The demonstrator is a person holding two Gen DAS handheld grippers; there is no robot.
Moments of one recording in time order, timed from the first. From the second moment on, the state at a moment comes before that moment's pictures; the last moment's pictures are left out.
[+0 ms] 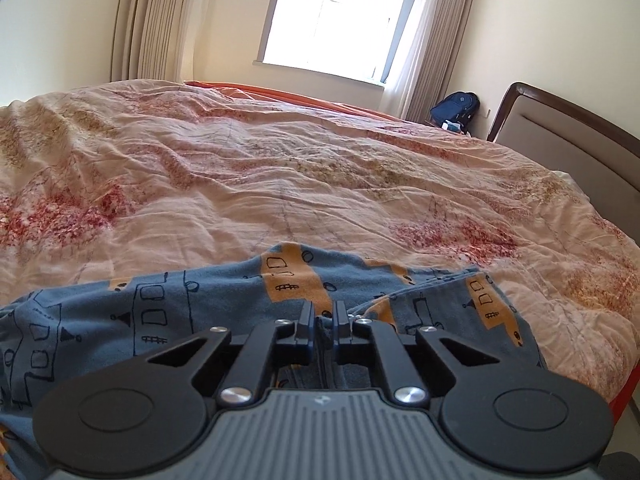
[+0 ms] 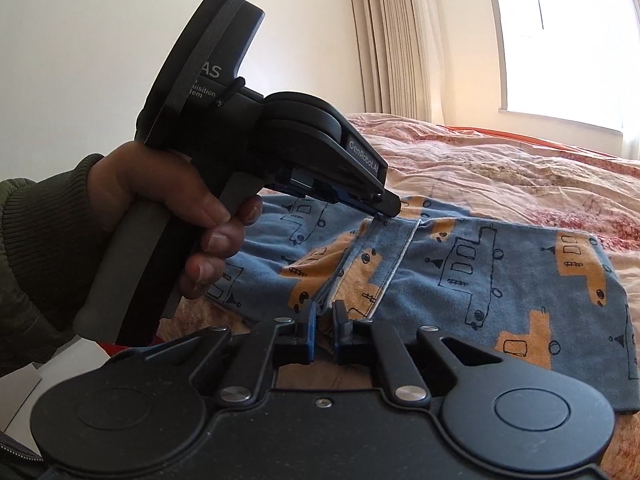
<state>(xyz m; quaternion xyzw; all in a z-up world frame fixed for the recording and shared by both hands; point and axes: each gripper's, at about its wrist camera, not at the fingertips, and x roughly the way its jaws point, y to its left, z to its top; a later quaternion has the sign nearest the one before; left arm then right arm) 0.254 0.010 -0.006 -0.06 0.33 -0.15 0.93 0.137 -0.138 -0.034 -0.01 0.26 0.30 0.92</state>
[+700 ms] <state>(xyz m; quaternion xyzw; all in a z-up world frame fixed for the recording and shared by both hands) 0.247 0.017 -0.014 -0.06 0.33 -0.09 0.94 0.136 -0.173 -0.036 0.00 0.24 0.26 0.94</state>
